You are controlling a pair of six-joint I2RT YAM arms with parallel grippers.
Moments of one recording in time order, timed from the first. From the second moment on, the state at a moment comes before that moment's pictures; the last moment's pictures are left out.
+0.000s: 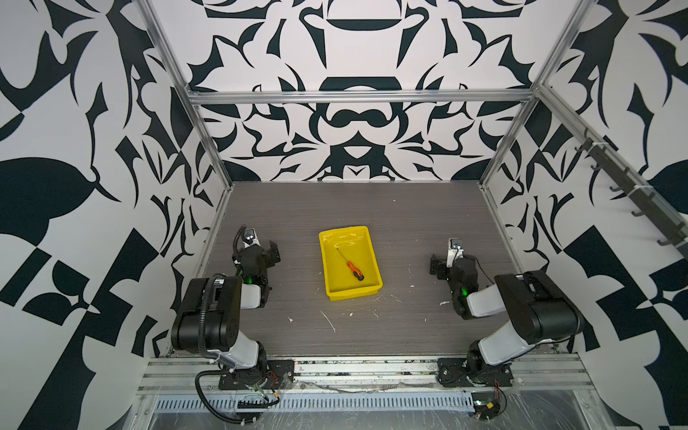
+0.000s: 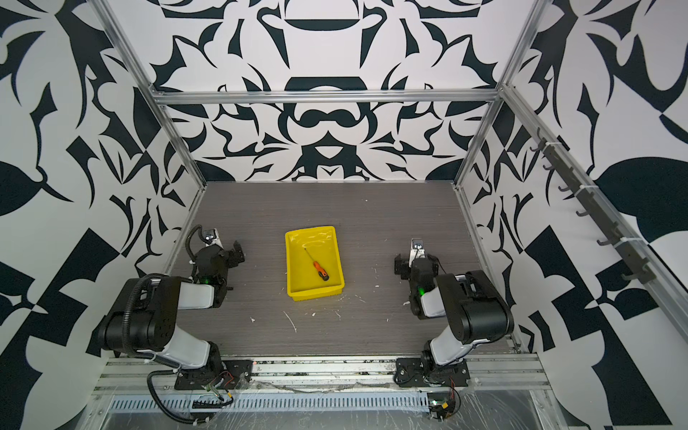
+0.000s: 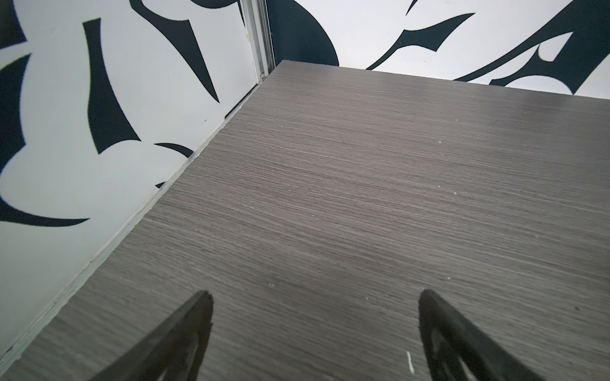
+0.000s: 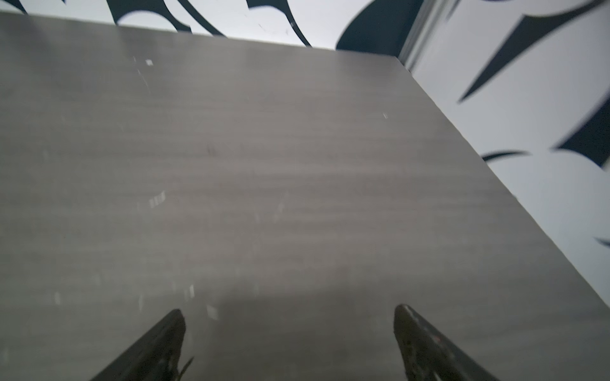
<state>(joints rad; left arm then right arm) 0.01 1.55 0.34 0.83 -0.26 -0.09 0.10 1.58 0.27 0.91 0.20 -0.01</state>
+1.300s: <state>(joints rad) 0.01 1.55 0.34 0.83 -0.26 -0.09 0.08 1.56 0.29 0.89 0.06 -0.03</state>
